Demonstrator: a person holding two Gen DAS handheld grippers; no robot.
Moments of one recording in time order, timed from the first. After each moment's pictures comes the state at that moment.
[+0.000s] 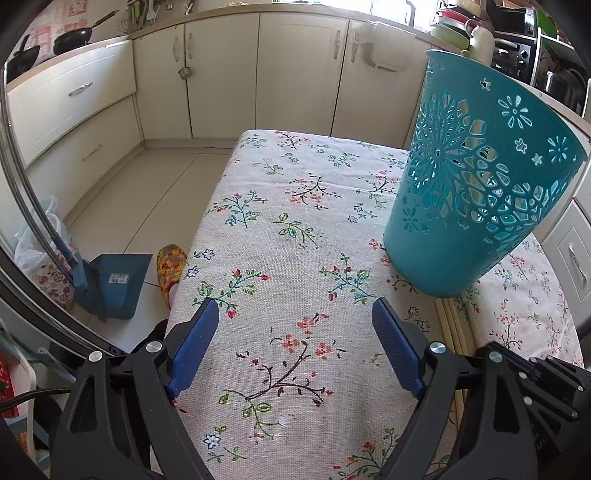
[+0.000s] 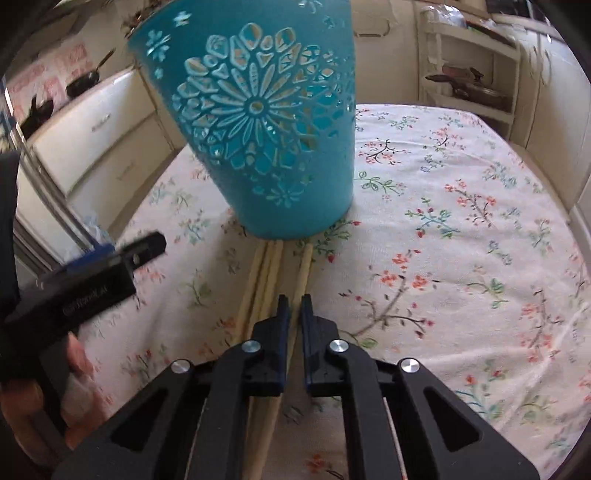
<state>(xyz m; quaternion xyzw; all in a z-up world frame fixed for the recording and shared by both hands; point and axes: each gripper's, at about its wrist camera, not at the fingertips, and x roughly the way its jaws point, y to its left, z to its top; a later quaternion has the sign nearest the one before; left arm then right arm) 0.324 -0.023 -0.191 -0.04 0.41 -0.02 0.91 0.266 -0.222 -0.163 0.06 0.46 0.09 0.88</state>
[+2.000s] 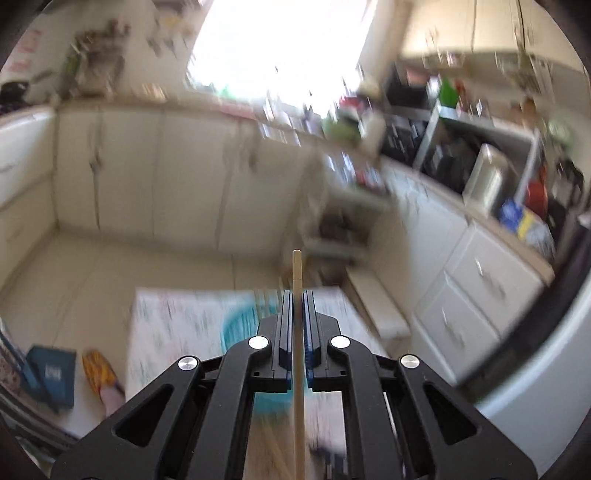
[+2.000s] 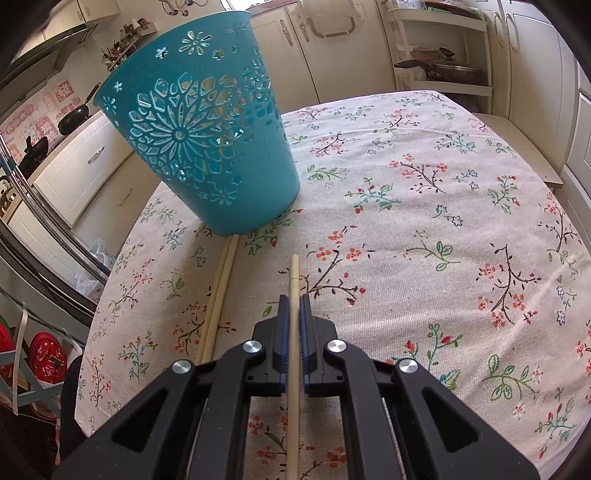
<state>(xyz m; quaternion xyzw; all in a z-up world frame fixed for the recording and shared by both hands) 0.322 -0.065 0.041 -0.11 0.24 -0.20 0.94 0.251 -0.276 -0.172 0.14 0.44 0.08 0.88</state>
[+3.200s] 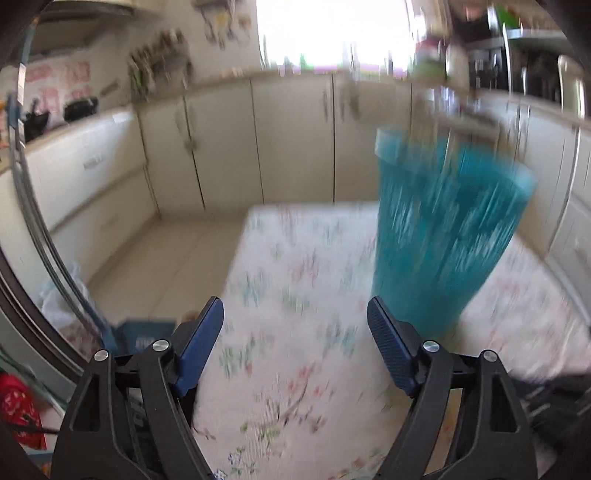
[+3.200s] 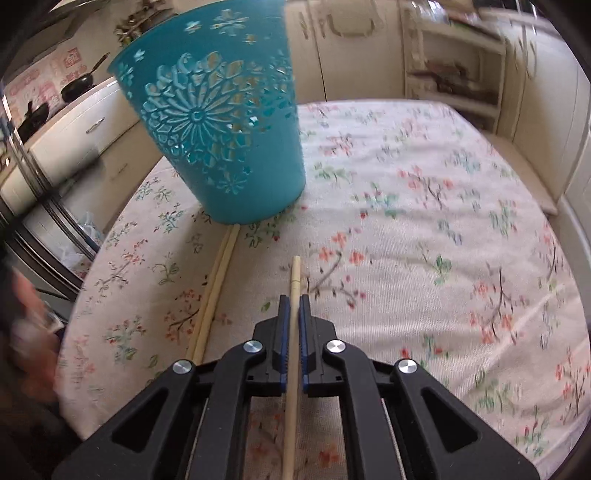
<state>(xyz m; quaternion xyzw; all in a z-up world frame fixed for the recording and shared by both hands) 0.304 -0.041 -0.157 0.03 0.31 0.00 0.95 0.248 -0.268 -0.161 0.07 0.46 0.08 0.88</state>
